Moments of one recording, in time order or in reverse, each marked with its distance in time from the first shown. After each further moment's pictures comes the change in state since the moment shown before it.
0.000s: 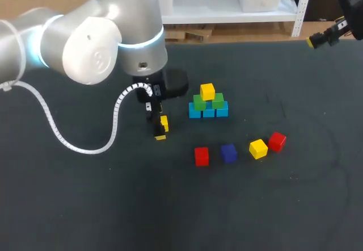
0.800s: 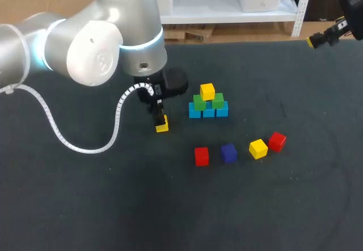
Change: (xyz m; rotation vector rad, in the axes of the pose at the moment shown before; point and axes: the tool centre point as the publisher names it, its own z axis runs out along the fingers) left arm -0.003 0.015 0.009 -0.008 -0.018 -0.031; right arm 0.000 0.000 0.000 0.000 0.000 0.000
